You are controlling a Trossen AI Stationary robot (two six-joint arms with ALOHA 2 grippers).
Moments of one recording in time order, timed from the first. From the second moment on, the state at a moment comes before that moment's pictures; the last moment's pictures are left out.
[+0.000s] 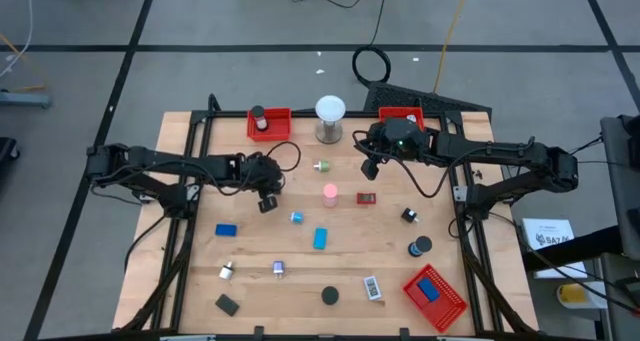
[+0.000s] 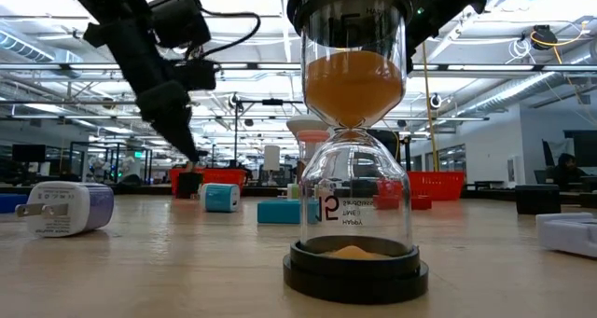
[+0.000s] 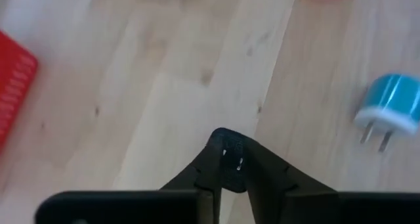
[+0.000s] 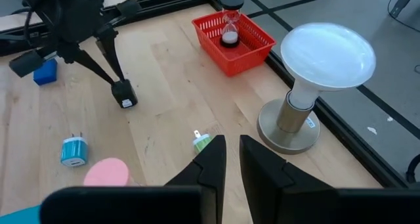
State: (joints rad) left arm 0.16 1.32 0.68 -0.34 -0.13 -0.09; right arm -0.27 1.25 0.95 -0.22 0.13 0.12
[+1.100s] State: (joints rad) left arm 0.25 1.55 0.78 -0.32 -0.25 0.78; right arm -0.26 1.25 0.95 -0.21 0.10 0.16
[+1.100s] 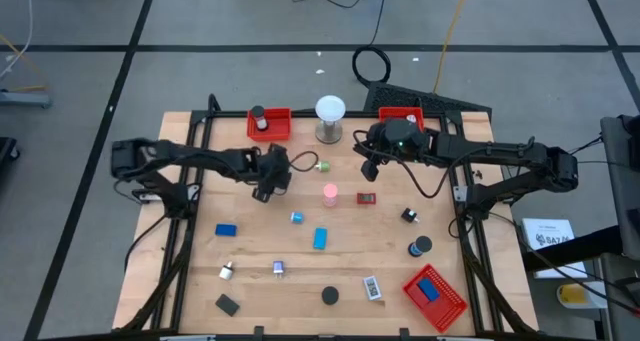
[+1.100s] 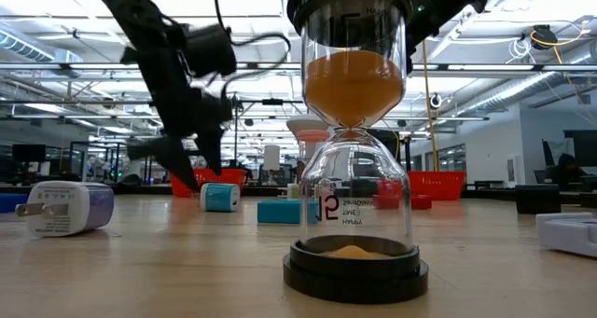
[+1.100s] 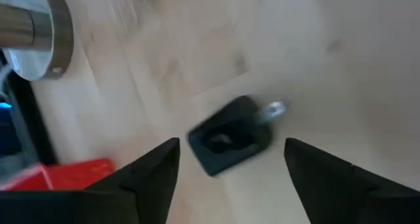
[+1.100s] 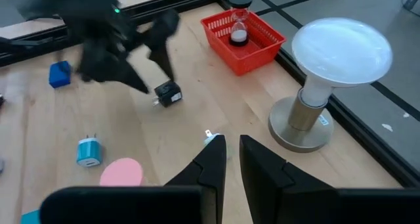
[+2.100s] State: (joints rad) left arm 0.25 1.56 0.99 -0.58 0.09 -0.07; right arm -0.25 1.25 0.95 -0.21 0.10 0.16
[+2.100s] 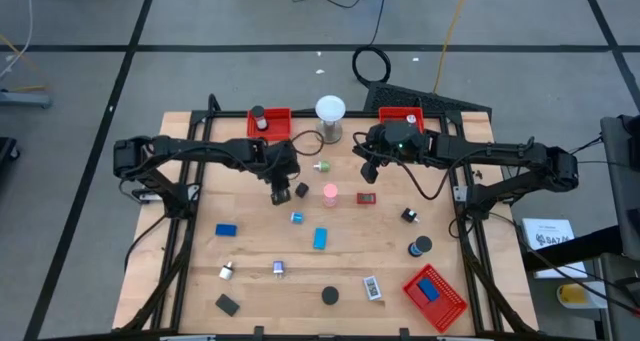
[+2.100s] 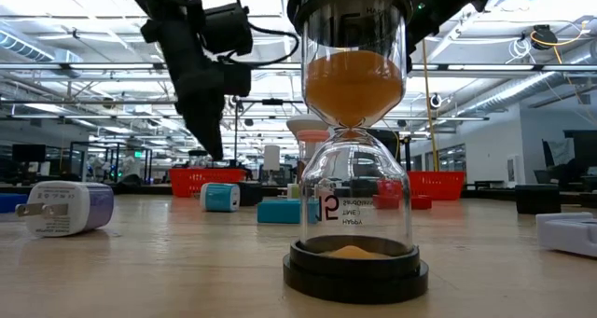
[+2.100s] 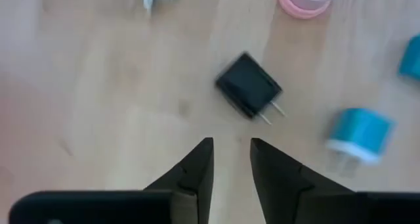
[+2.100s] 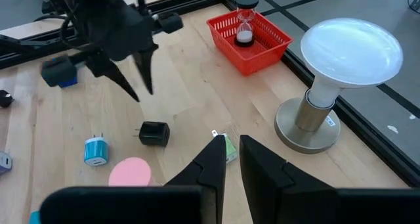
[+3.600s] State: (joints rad) left arm 0.13 1.58 0.97 -0.34 -0.16 -0.38; right arm -0.25 1.25 0.95 -0.22 0.07 0.19
